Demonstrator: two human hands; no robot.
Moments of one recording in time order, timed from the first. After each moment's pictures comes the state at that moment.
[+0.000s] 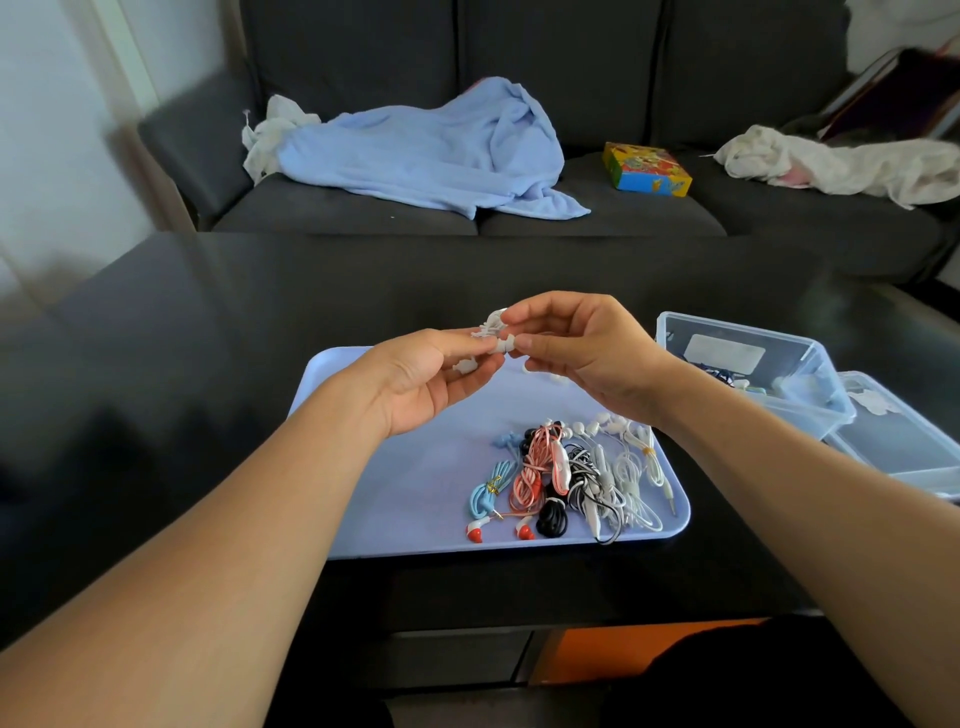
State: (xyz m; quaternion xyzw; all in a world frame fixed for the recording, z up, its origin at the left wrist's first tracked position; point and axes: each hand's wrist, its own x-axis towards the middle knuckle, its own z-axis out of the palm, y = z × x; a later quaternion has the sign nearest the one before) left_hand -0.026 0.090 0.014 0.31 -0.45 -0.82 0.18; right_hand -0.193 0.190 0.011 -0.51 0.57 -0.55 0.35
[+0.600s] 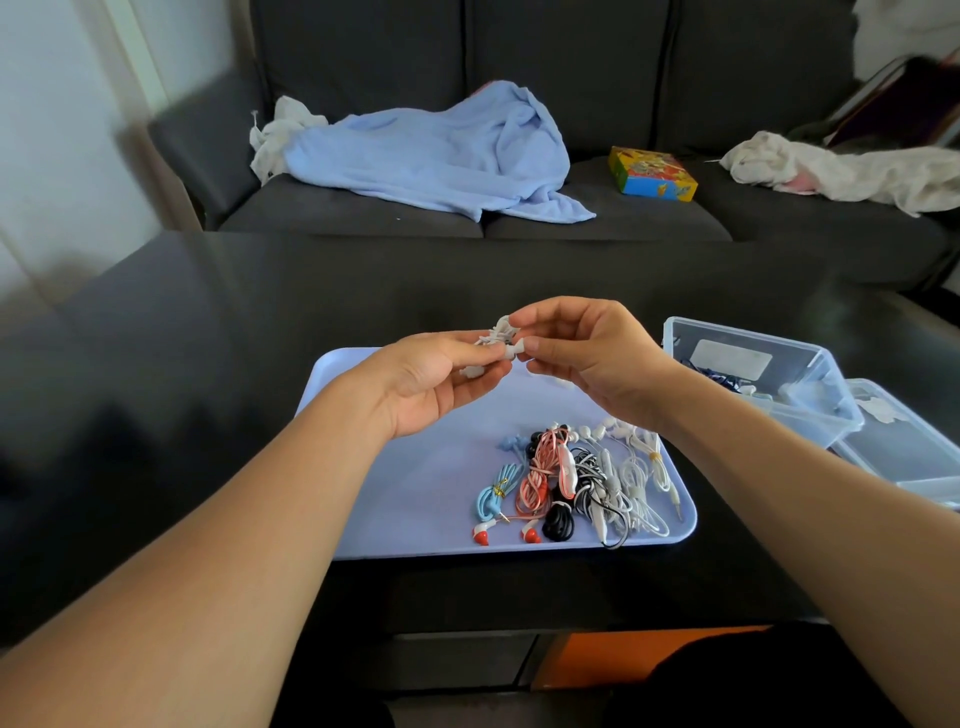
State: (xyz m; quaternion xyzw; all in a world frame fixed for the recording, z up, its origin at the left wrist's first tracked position) left_hand -0.023 0.087 0.012 0.30 -0.47 -0.81 0.17; right_hand -0.189 0.189 0.010 -0.48 0.56 -0.56 0.37
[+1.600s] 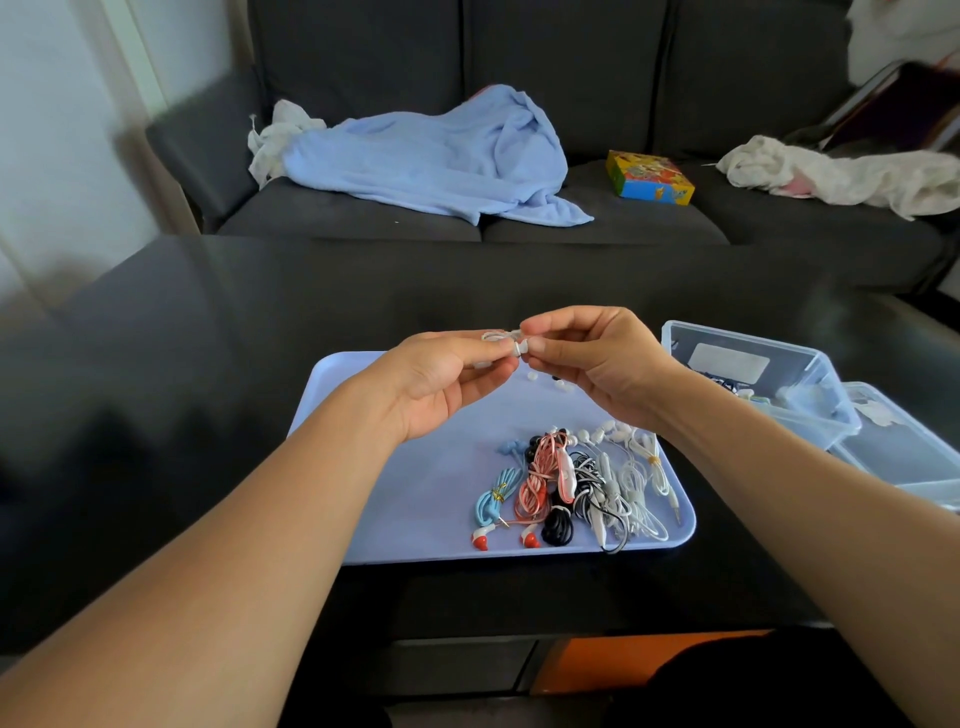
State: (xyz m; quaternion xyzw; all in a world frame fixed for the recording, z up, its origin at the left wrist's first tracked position) left_hand -0.029 0.093 0.016 0.30 -0.47 -0.80 0.21; right_hand -0.189 0.193 0.016 -0.39 0.54 -0.61 0.42
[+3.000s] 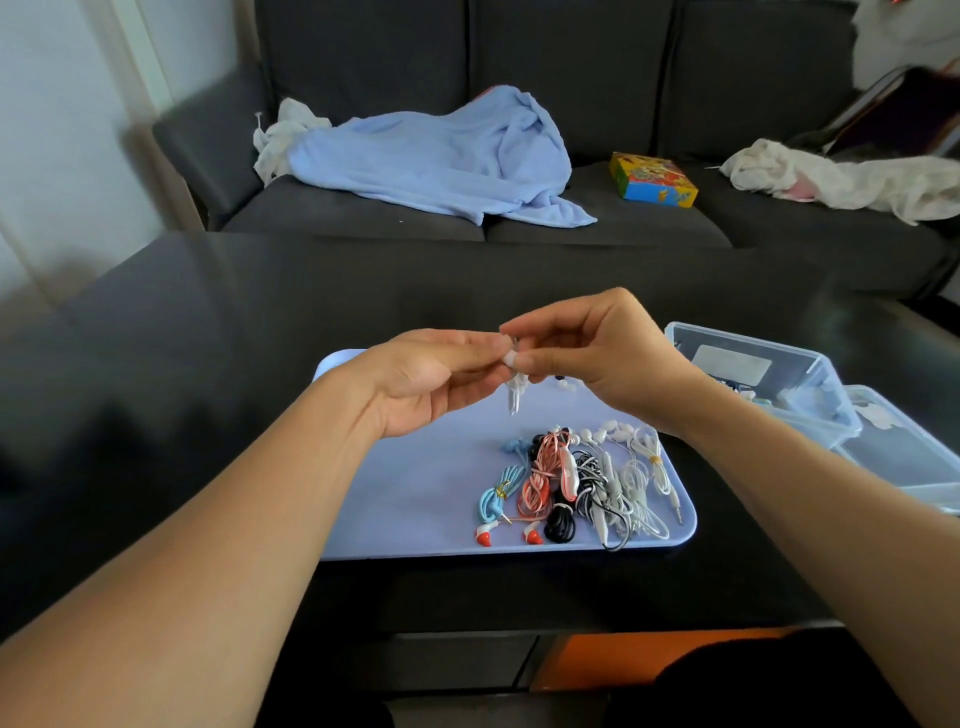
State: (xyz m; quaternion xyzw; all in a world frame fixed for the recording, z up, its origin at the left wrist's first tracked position) left_hand -0.010 0.095 0.027 0.27 -0.51 -0.80 0.14; right_hand -0.173 0.207 0.037 -0.59 0.59 -0.49 0.27
